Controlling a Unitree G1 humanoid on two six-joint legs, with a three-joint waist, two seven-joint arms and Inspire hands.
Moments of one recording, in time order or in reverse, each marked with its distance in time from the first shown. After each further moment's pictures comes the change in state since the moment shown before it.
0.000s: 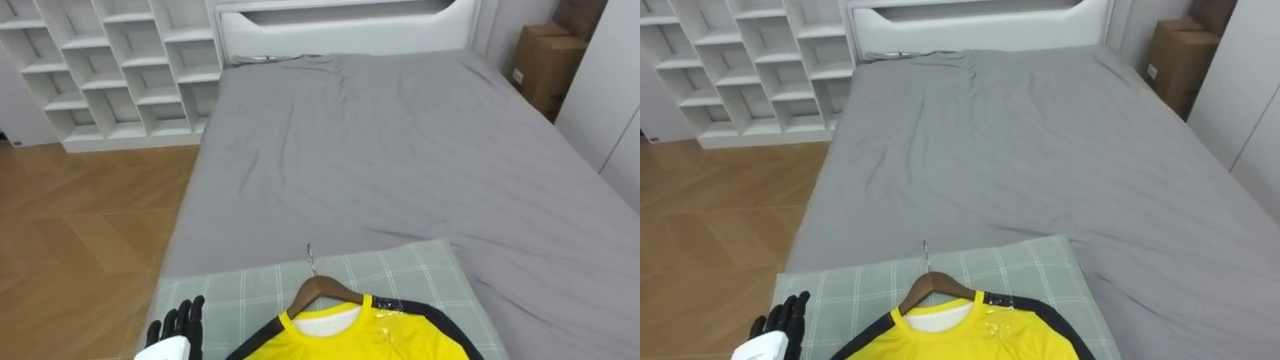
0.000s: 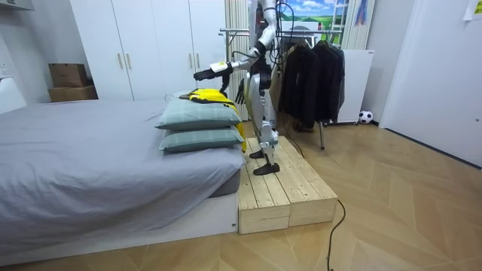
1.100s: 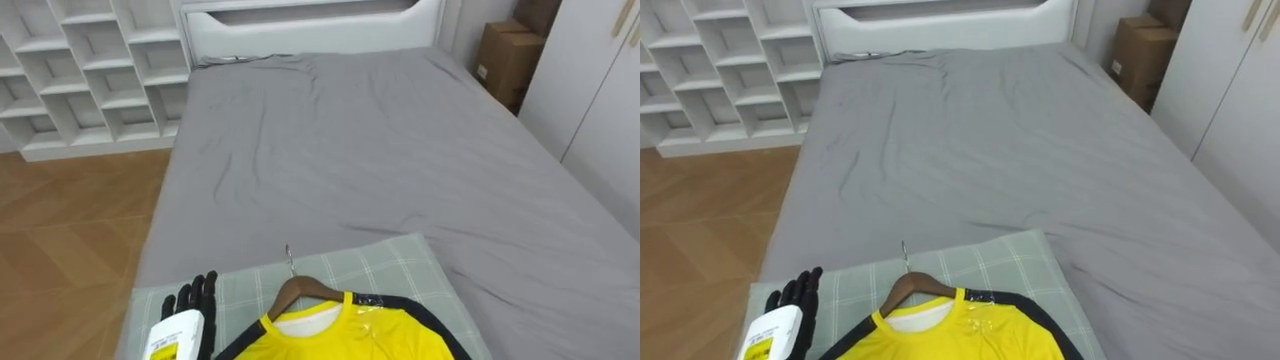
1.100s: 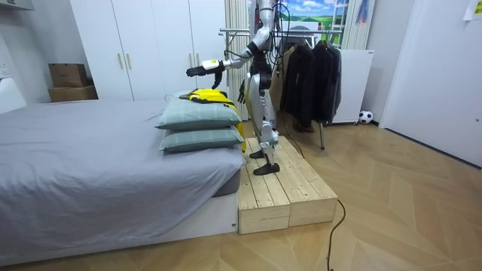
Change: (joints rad) left arm -0.079 -0.024 -0.035 0.002 -0.021 0.030 -0.001; right arm 0.018 0.004 0.001 -0.016 0.057 -0.008 -0.010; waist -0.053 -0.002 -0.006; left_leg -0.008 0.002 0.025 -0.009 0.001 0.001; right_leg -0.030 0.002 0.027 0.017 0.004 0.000
